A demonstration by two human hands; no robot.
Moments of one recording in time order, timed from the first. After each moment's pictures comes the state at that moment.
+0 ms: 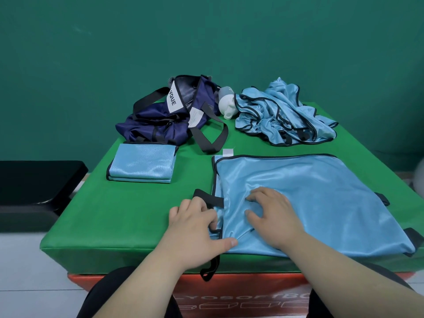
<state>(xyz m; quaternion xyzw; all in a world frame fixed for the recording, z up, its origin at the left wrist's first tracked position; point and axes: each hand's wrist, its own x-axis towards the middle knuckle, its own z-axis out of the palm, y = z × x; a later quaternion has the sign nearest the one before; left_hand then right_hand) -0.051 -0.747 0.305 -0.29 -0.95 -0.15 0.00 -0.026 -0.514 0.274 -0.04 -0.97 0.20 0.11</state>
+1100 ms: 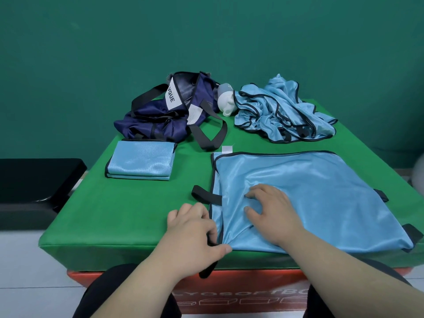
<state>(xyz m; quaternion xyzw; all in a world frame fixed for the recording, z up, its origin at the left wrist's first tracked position) -0.036 -0.753 0.306 -0.30 -0.94 -0.18 -0.01 -0.026 -0.514 0.273 -0.05 -0.97 0.19 0.11</state>
